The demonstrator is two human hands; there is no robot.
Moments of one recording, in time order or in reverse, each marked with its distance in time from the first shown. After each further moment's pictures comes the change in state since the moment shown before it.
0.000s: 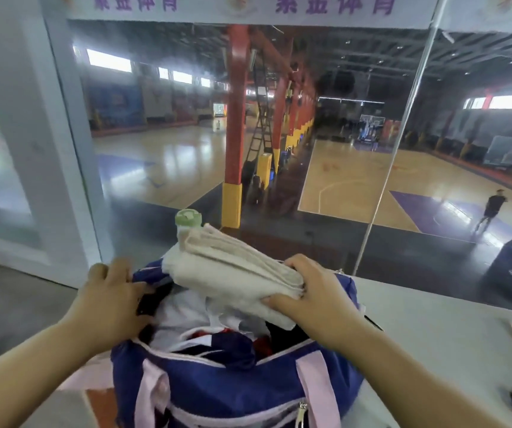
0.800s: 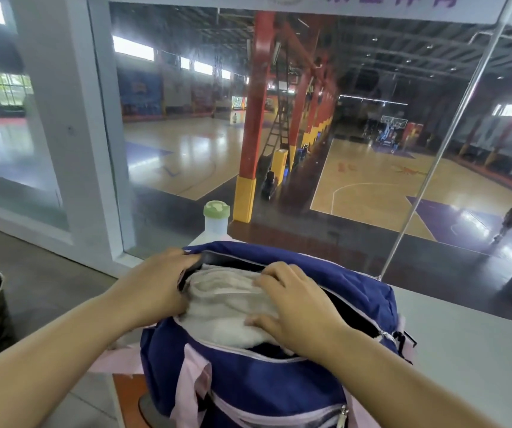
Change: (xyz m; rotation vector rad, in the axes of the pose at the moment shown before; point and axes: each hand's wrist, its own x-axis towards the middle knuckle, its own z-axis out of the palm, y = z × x) left_hand 0.016 -0.007 -0.013 -0.513 -0.054 0.075; right_hand 0.028 -0.028 0.064 -0.589 -0.175 -0.371
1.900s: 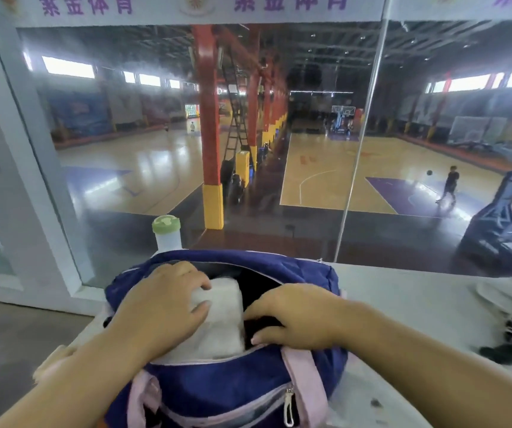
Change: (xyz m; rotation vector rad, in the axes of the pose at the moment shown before) left_hand 0.002 0.101 0.011 0.103 0.191 0.188; right_hand -0.054 0.051 -0.042 0.149 -0.391 -0.016
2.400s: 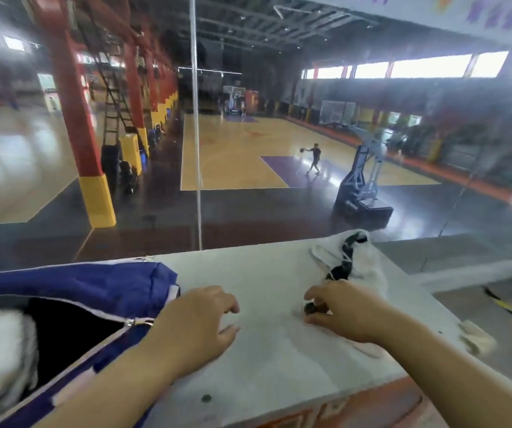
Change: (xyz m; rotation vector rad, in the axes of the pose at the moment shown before) left_hand 0.072 0.245 0.124 -0.268 -0.263 0.395; right_hand -0.265 0.171 0.032 0.004 0.013 0.860
